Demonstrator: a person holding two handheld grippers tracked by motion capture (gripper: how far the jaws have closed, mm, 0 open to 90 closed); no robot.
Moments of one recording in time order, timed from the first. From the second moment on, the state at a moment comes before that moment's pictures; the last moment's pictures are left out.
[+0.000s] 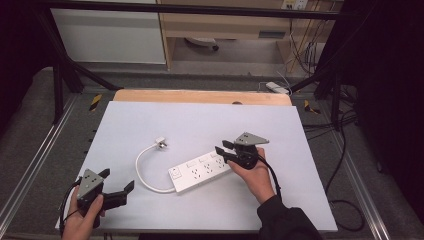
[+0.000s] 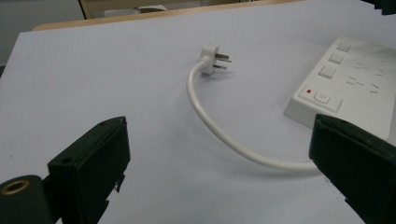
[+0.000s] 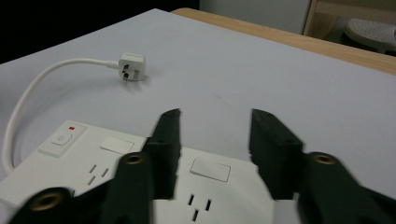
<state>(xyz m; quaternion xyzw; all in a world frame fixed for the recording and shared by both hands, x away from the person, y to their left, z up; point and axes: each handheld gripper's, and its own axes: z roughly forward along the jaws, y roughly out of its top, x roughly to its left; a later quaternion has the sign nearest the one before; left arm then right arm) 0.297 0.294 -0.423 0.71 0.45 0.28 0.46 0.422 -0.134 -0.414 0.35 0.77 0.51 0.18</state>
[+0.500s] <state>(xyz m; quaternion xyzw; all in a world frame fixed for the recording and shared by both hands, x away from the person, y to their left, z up) 0.296 0.295 -0.421 0.71 0.45 0.27 0.46 0.423 -0.147 -0.398 0.38 0.76 0.49 0.21</state>
